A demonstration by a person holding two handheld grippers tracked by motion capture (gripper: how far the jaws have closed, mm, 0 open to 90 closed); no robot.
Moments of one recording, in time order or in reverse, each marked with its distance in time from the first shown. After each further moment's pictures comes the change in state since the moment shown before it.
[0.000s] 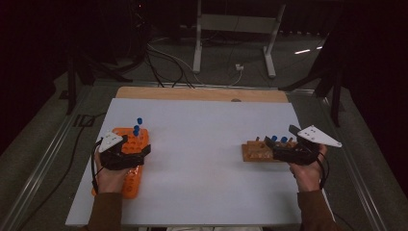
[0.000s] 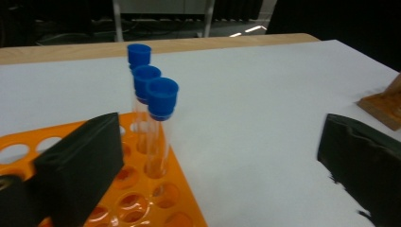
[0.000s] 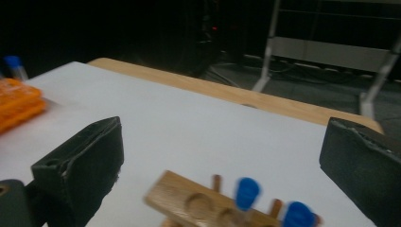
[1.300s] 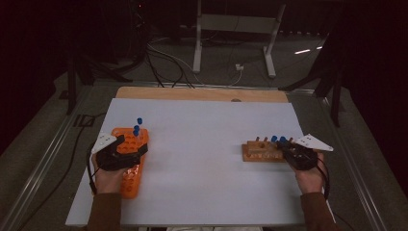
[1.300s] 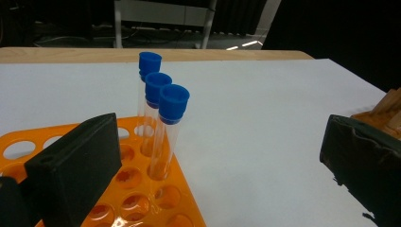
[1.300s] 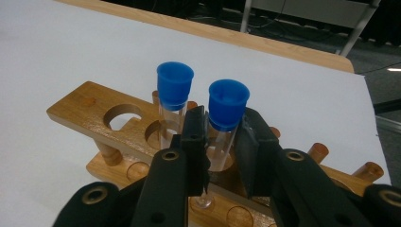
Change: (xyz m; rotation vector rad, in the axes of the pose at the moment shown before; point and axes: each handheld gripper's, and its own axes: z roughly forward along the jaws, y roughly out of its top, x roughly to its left) left arm 0.006 -0.001 -0.006 -0.045 -0.024 -0.063; right arm -0.032 -0.054 0.017 0.175 -0.095 -0.033
